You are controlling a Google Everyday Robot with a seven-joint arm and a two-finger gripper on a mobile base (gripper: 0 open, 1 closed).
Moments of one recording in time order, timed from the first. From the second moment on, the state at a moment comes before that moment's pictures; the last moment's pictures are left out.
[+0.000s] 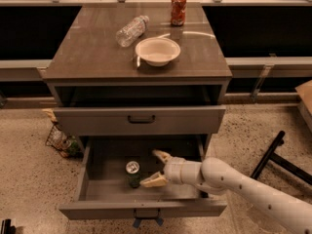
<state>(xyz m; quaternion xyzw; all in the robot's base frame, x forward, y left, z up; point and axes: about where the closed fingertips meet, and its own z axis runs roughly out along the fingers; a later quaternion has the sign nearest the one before) 0.548 0.017 0.482 -0.48 0.67 0.30 0.48</state>
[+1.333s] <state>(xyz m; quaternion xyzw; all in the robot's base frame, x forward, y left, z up) 0.492 -0.074 0.685 -0.50 0.55 0.25 0.62</state>
